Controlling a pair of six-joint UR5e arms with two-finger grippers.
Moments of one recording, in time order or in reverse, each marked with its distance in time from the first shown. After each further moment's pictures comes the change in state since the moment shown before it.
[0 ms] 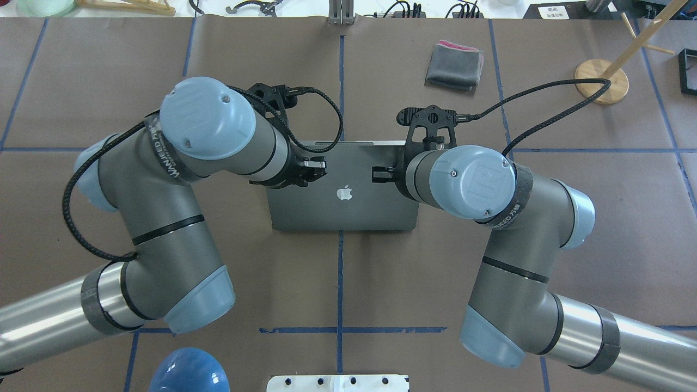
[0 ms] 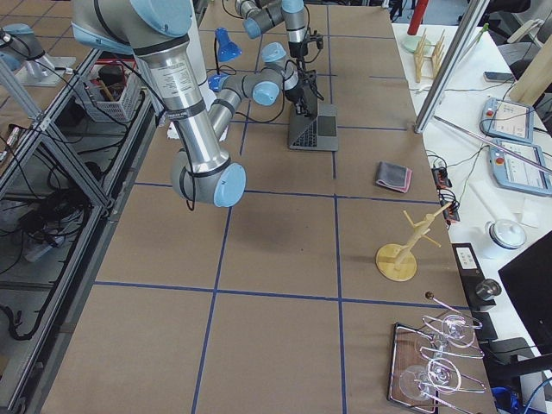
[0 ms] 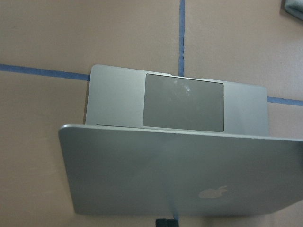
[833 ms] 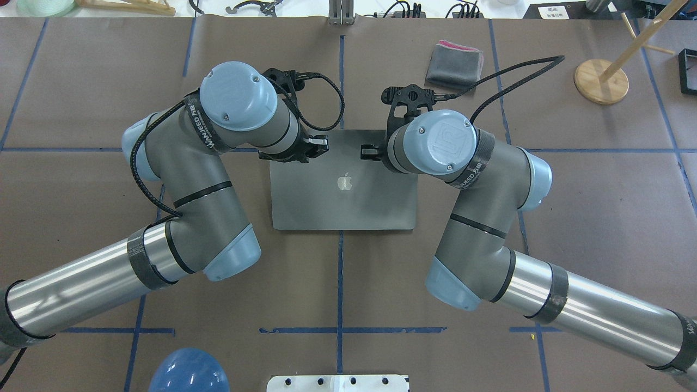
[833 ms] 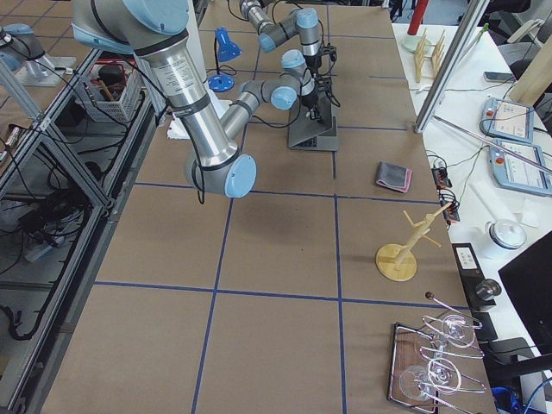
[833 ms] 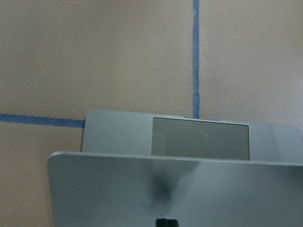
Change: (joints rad) left arm -0.040 -0.026 0.185 -0.126 -0.001 0.036; right arm 0.069 0.113 -0.246 0.100 0.086 -0.028
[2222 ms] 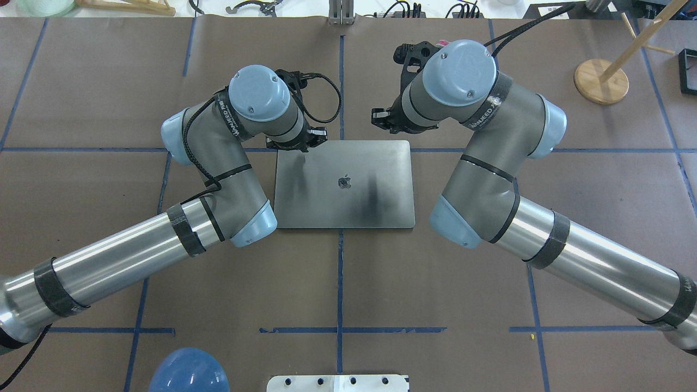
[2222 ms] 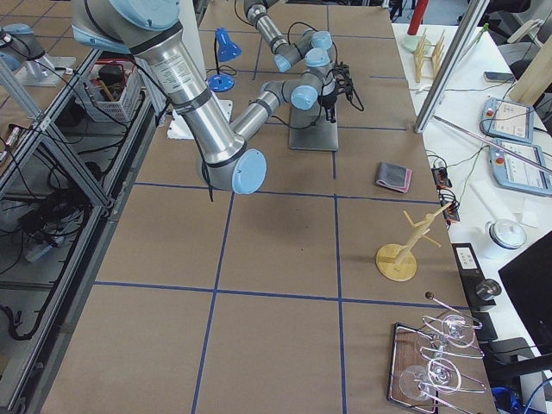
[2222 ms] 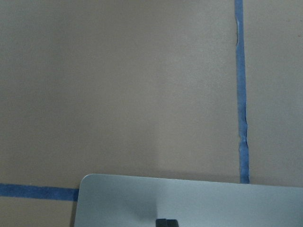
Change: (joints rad) left arm -0.024 -0.083 0.333 -0.209 0.000 0.009; right arm 0.148 0.045 -0.066 0.015 0.232 -0.064
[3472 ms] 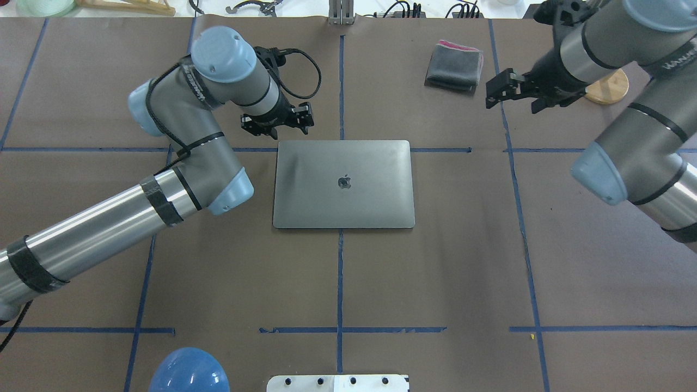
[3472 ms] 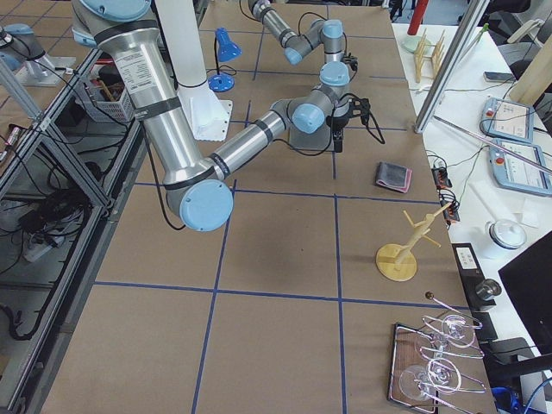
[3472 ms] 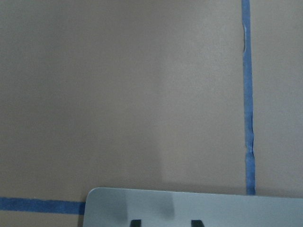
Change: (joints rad) left arm -0.117 0.040 -0.026 -0.028 -0.205 0.030; right arm 0.287 -0.334 0.241 -0.063 0.311 -0.264
